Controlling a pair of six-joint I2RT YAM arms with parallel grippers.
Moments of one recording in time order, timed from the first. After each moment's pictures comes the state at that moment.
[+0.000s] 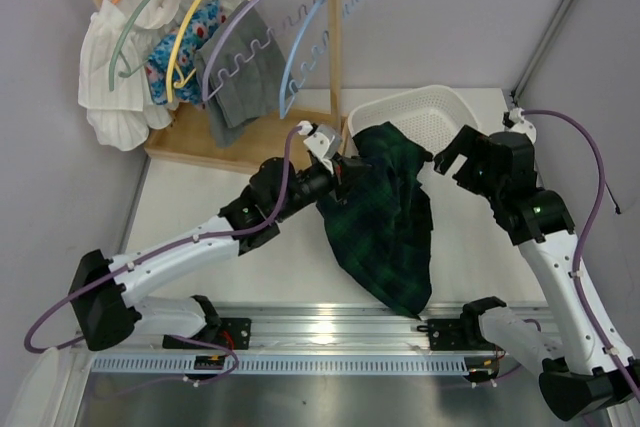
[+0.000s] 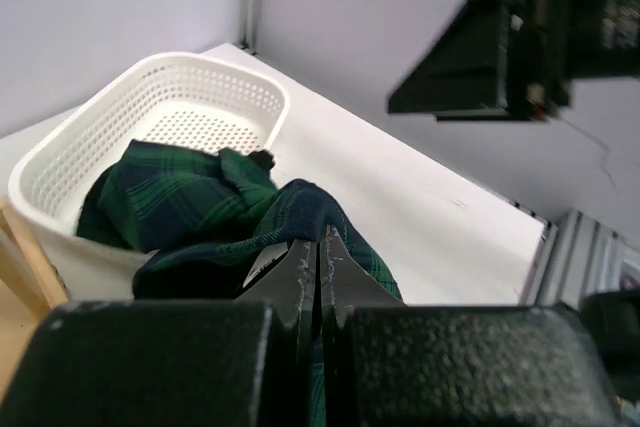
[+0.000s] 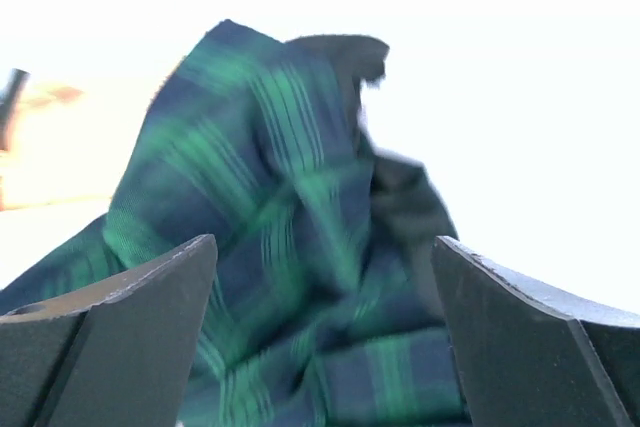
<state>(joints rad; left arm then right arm) -0.94 1.26 0.97 0.34 0.01 -0.20 0.27 0.93 1.15 -0.75 0.19 0.63</state>
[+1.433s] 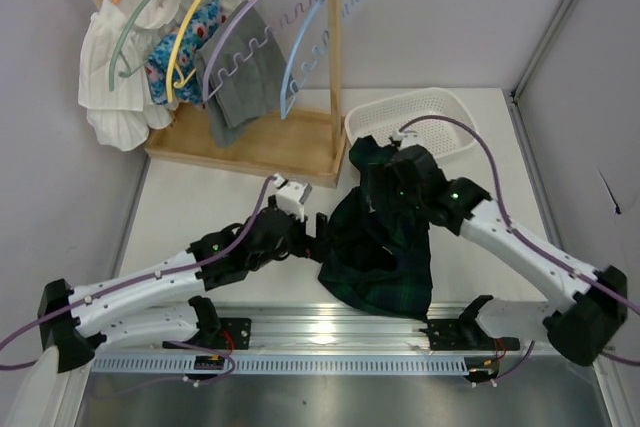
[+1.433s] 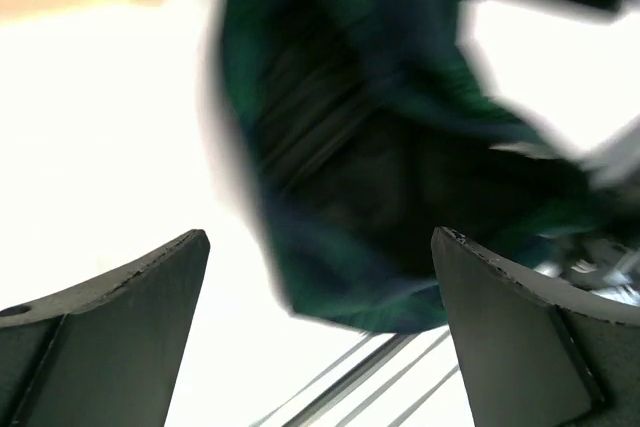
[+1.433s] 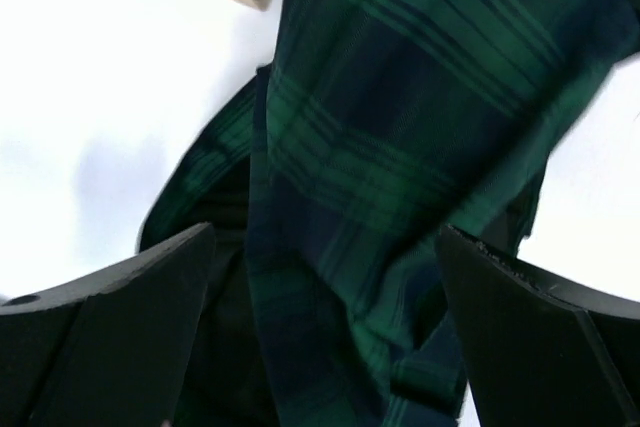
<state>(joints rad) -1.08 0.96 0.77 -0.27 -0.28 -0.48 0.69 1.15 1.06 -0.64 0.20 0.47</state>
